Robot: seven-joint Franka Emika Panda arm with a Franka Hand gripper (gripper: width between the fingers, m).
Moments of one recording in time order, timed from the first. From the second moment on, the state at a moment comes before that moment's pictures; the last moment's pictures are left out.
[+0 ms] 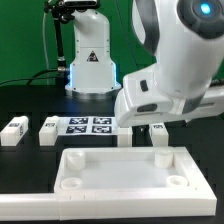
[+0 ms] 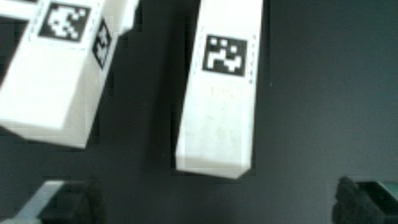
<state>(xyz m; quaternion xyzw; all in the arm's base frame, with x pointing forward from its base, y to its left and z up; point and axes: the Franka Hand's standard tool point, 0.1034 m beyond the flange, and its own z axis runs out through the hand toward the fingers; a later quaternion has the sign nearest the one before) 0.475 0.129 0.046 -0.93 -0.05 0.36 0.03</state>
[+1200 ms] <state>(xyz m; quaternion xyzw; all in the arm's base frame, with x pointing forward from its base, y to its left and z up) 0.440 0.144 0.005 -0.88 -0.07 0.48 0.01</state>
